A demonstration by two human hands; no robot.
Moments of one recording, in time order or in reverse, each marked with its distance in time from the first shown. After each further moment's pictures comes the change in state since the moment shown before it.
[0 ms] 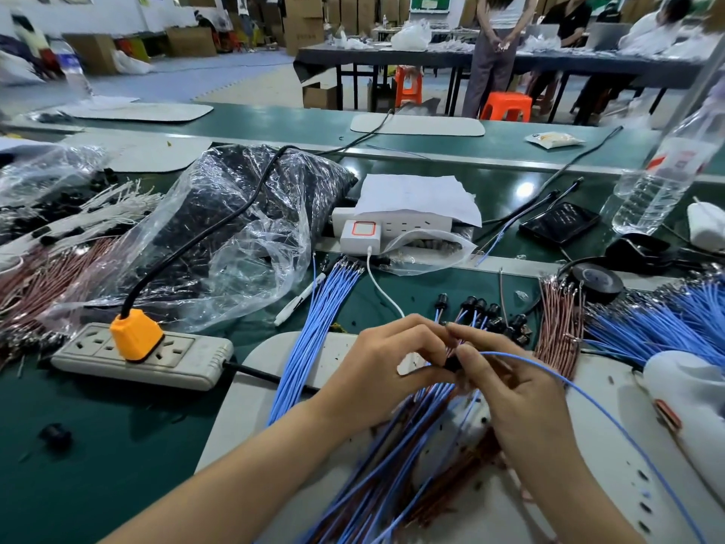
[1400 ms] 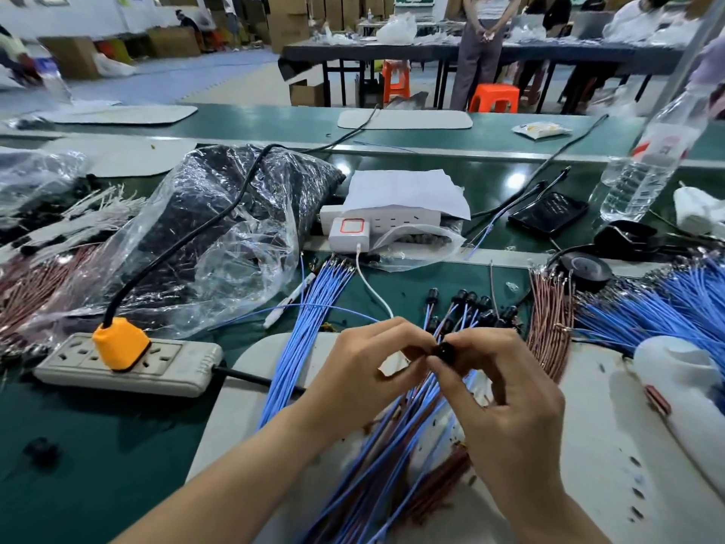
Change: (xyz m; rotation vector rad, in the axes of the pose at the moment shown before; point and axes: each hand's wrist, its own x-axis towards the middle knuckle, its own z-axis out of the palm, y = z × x) left_hand -0.003 0.004 -0.011 0.078 -0.032 0.100; right_hand -0.014 0.000 0.010 -0.362 0.199 -0.549
